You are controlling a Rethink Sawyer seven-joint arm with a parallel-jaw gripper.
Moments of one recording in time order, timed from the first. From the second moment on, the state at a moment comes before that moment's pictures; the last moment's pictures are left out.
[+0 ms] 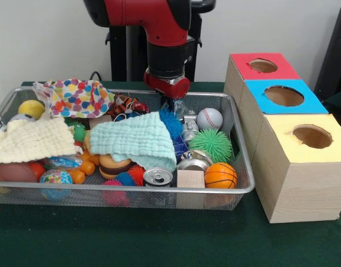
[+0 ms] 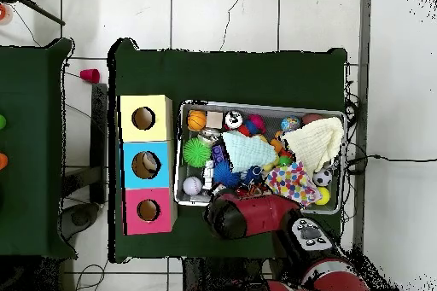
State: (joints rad) arm -0.40 -0.51 0.09 1.93 -0.53 0.11 2.76
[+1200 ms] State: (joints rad) arm -0.20 -0.99 0.08 1.97 -0.26 0.73 2.76
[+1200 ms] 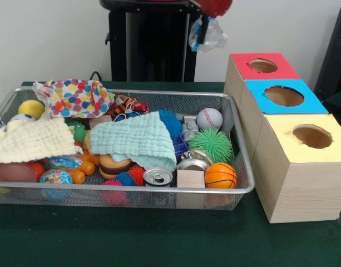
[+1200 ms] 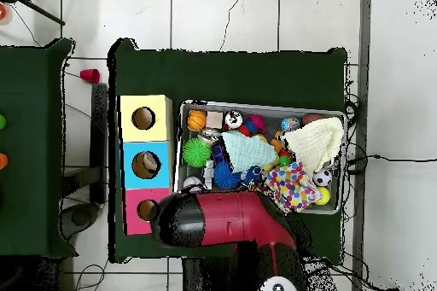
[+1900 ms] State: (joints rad) arm 0.00 -0.91 -0.03 1.77 -0.12 0.73 2.79
